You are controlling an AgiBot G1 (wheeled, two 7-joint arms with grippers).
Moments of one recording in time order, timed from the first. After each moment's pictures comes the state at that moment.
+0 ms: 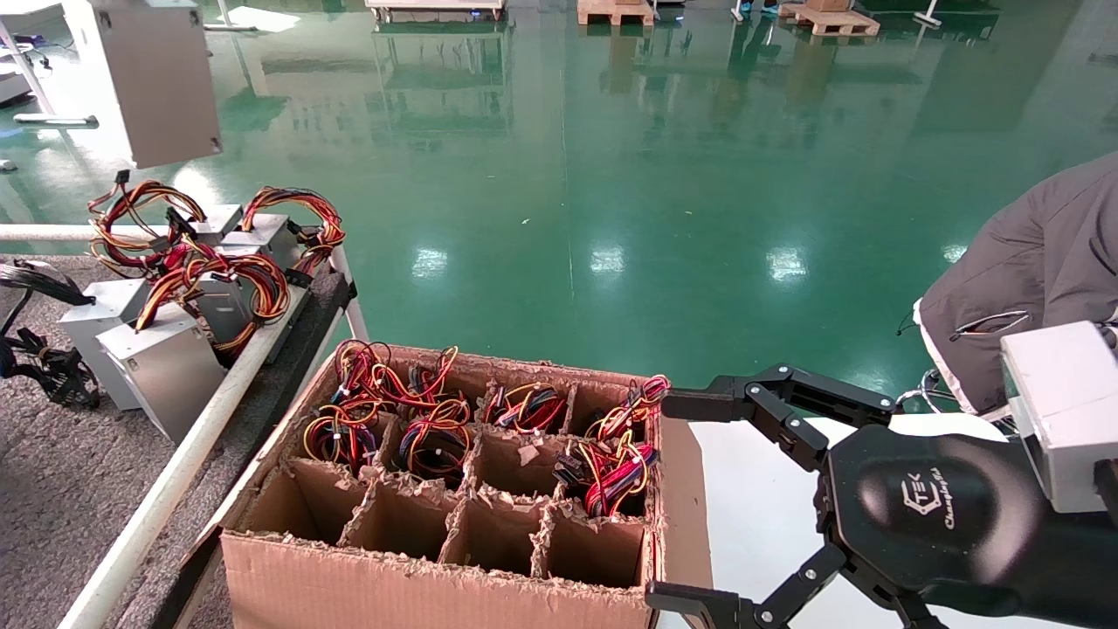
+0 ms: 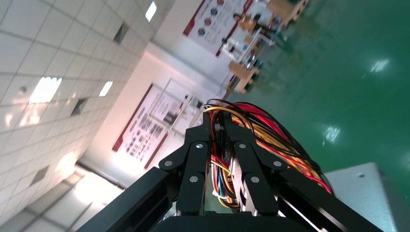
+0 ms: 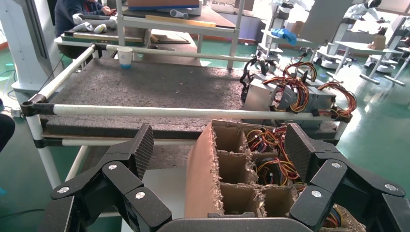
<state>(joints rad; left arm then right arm) -2.12 0.81 0.73 -0.48 1.23 0.81 0.44 1.07 -0.61 -0.28 1.28 -0.73 -1.50 0.19</state>
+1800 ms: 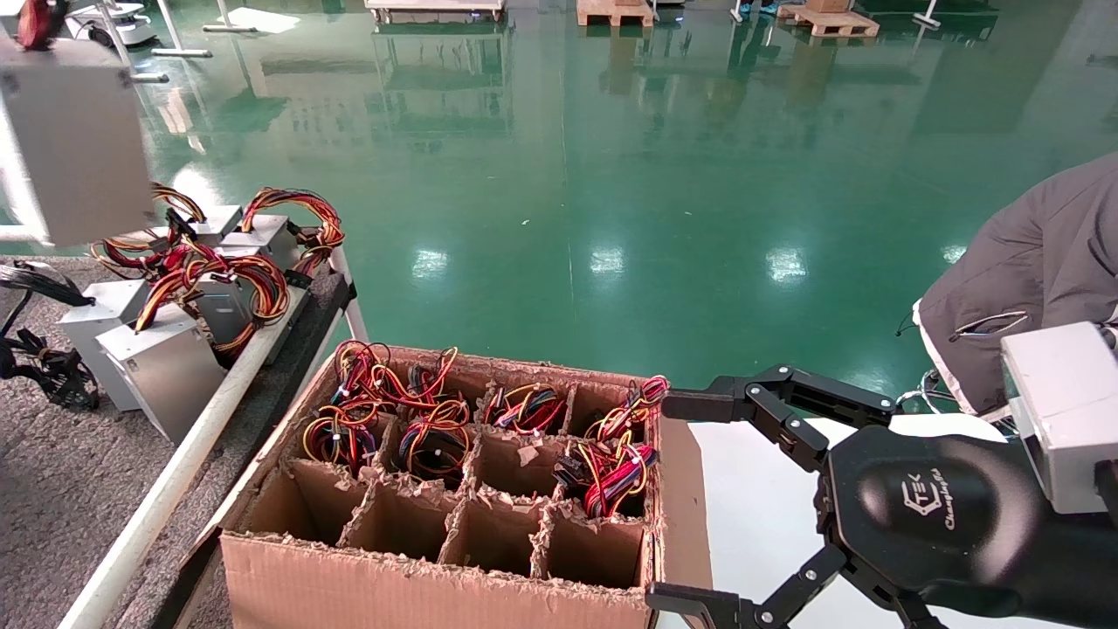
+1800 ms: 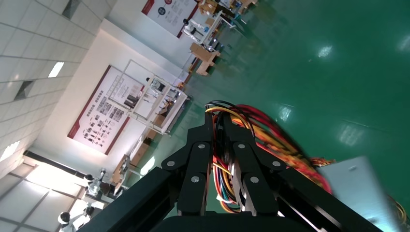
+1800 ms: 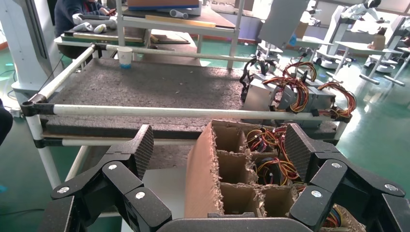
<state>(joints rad) -2.36 0.56 1.08 -0.77 1.25 1.03 0.01 1.07 -0.61 -0.28 1.28 -0.73 -1.50 0.19</state>
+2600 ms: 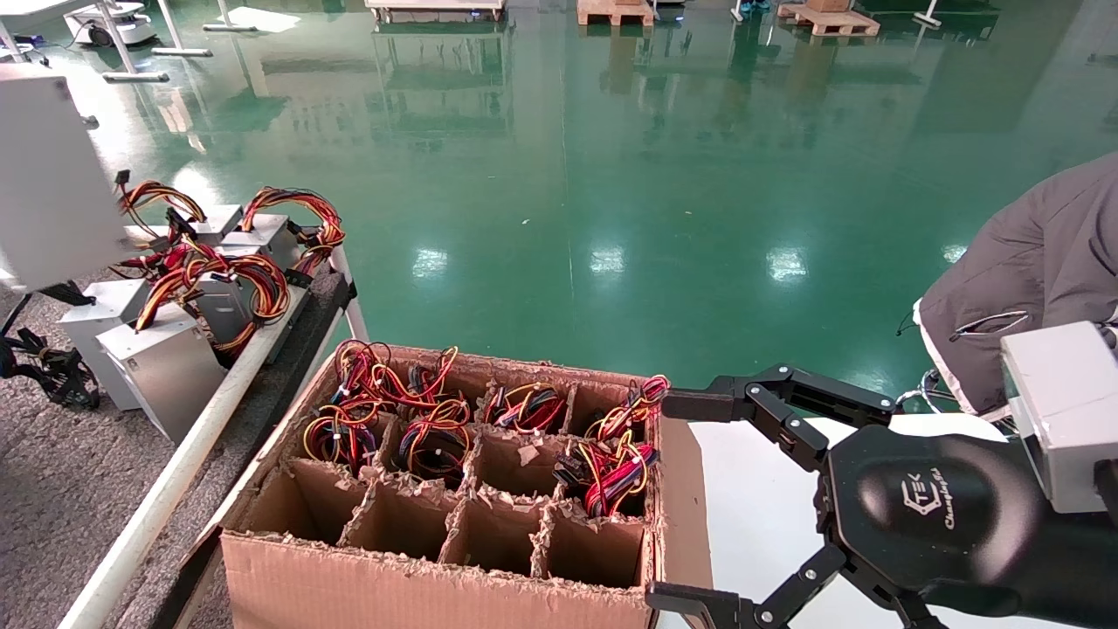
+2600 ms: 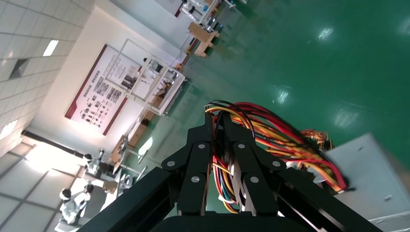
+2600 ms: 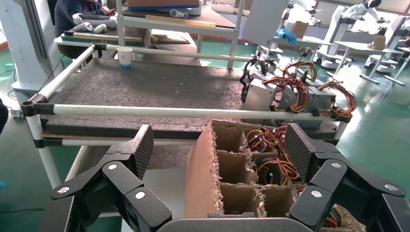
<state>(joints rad) -2.49 0.44 1.11 -0.90 1.35 1.17 -0.13 1.07 -0.61 -0.28 1.28 -0.73 -1.50 0.19</state>
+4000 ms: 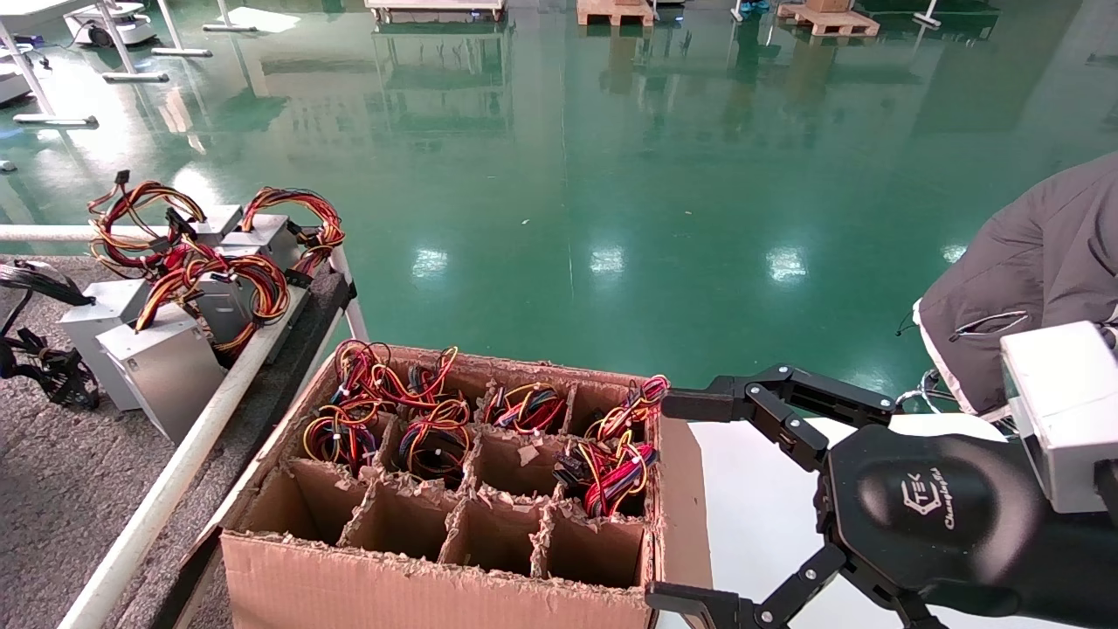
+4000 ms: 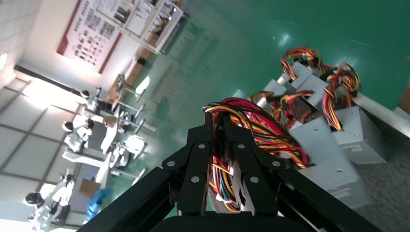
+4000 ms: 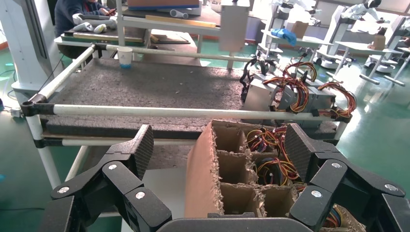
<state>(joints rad) -2.73 0.23 1.19 -1.16 1.60 1.46 -0.39 1.07 -0.61 -0.28 1.28 -0.73 -1.50 0.19</state>
